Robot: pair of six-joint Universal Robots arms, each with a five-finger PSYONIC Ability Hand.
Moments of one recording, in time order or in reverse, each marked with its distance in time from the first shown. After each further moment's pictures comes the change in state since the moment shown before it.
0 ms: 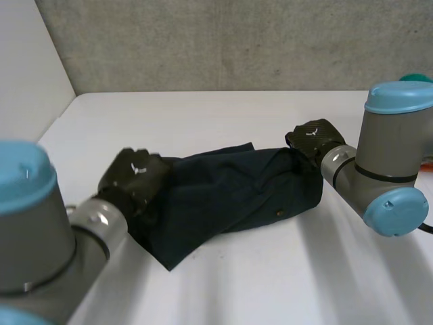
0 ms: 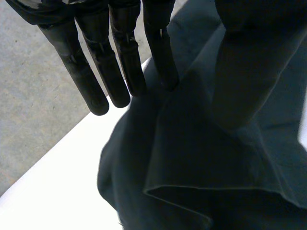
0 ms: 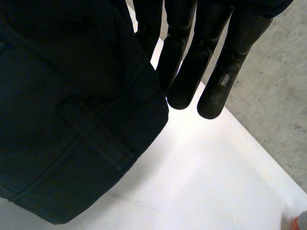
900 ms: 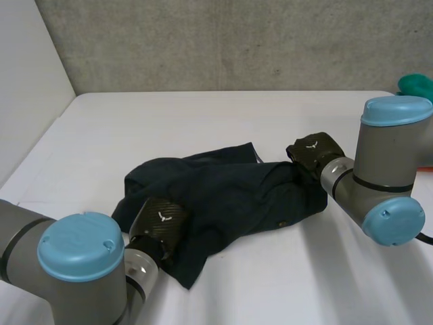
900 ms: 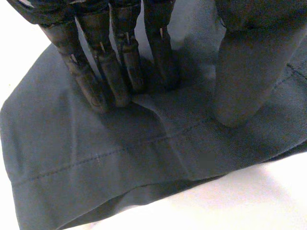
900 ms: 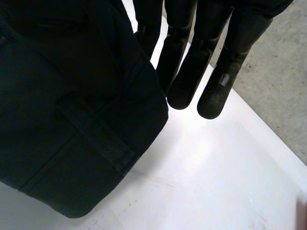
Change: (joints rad) left arm -0.100 -0.224 -0.094 0.221 -0.075 0.000; right arm -0.008 0.015 0.051 -0.017 0.002 -0.011; left_hand -0.005 -0.004 -0.004 -0.005 -0.011; right_hand 0.000 0.000 0.000 0.000 0.002
